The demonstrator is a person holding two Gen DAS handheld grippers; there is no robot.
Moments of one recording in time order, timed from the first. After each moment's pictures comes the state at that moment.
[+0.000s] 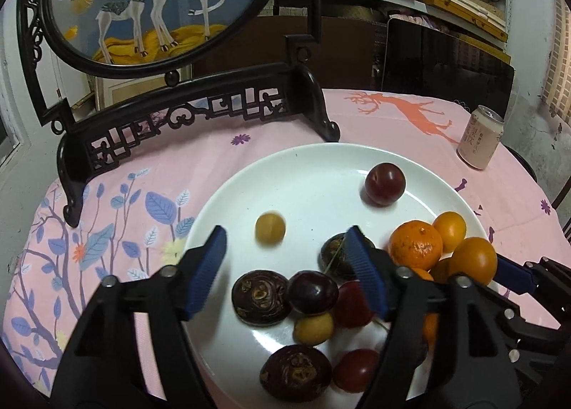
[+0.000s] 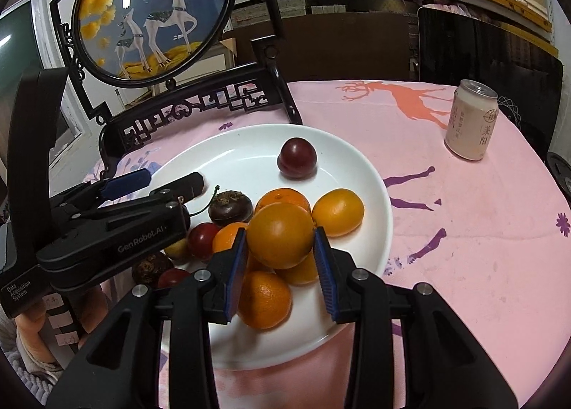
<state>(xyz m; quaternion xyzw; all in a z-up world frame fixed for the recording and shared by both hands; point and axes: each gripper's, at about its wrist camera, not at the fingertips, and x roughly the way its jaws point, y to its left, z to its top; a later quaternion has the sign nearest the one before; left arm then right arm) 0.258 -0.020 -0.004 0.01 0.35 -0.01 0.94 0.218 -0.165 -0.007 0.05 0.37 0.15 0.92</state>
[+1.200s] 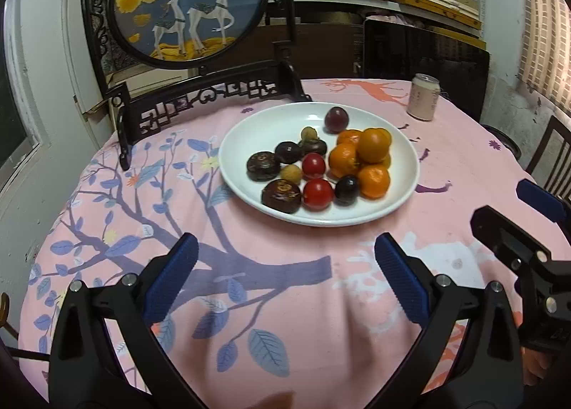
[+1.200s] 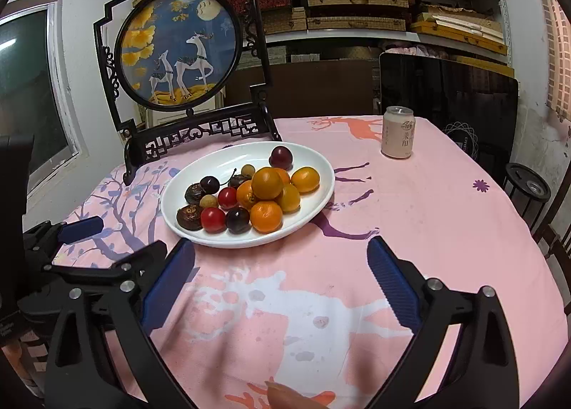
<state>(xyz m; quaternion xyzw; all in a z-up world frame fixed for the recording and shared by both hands) 0.090 -0.031 0.009 0.04 0.34 -0.02 0.94 0.066 -0.188 0.019 0.04 0.28 0.10 0.96</state>
